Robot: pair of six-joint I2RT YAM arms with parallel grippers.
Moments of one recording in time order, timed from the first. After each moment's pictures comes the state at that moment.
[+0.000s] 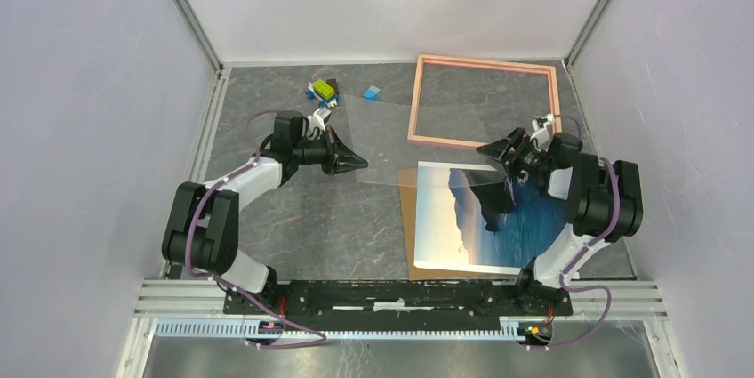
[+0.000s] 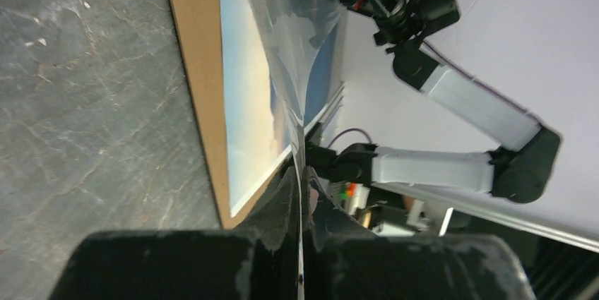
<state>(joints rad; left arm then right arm) -0.24 1.52 0.76 0.16 0.92 -0.99 -0.27 1.75 0.57 0.63 -0.92 0.68</state>
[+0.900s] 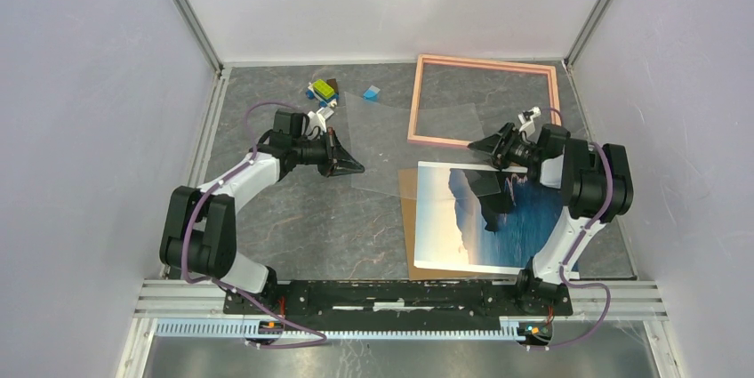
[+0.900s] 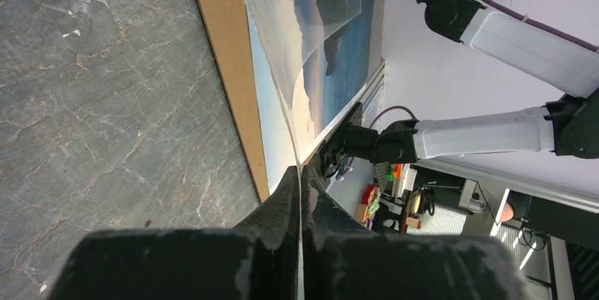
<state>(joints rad) -0.24 1.50 0.86 -0.14 0.90 -0.68 -0.20 1.91 0.72 0.64 -1.02 0.73</state>
